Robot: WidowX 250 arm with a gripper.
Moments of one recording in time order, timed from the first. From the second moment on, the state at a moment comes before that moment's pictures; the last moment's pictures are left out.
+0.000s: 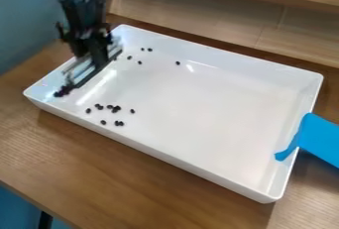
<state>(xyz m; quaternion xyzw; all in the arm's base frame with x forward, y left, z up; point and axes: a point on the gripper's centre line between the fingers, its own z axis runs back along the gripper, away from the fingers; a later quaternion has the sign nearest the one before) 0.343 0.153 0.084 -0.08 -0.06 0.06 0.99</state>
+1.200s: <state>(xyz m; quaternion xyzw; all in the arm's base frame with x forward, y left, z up) 0.315 0.075 0.066 -0.10 -0.07 0.09 0.99</state>
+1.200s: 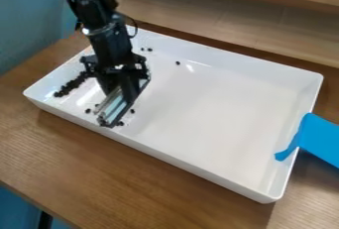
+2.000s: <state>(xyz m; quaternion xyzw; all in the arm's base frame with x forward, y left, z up) 0.328 0.056 0.059 -0.08 -0.07 0.10 0.99</state>
